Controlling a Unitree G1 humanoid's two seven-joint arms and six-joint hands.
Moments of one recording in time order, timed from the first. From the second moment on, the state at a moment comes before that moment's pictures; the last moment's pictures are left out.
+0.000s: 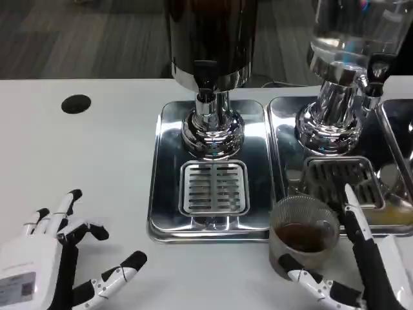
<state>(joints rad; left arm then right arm) 0.37 0.45 -0.17 0.10 0.84 -0.17 0.67 0.33 -0.24 0.15 0.21 -0.47 -0.61 -0.39</state>
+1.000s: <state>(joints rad) 0.39 0.42 -0.18 0.03 0.87 -0.17 0.68 0.22 -0.32 0.05 0.12 -0.95 -0.04 -0.49</state>
